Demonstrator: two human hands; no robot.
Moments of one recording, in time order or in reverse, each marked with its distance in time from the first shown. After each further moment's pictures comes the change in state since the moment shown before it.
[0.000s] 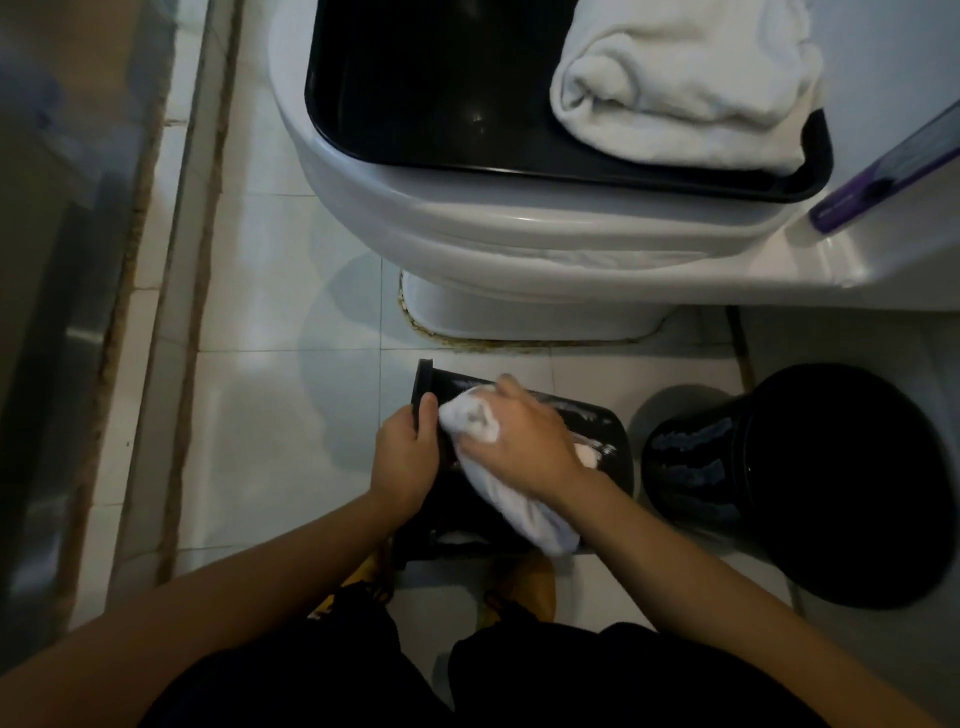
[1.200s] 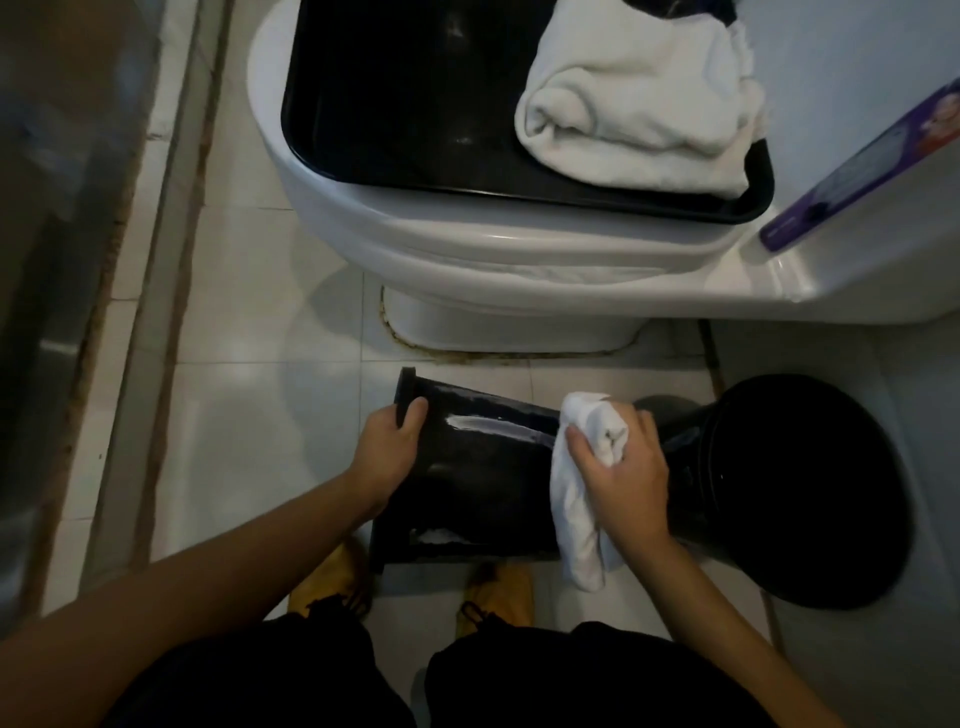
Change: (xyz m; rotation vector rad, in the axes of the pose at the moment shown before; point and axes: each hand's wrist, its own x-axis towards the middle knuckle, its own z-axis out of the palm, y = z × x) left_hand 0.010 0.021 -0.003 -0.189 -0.224 -0.211; right_hand -0.072 0.062 -0.047 0.183 0.529 0.295
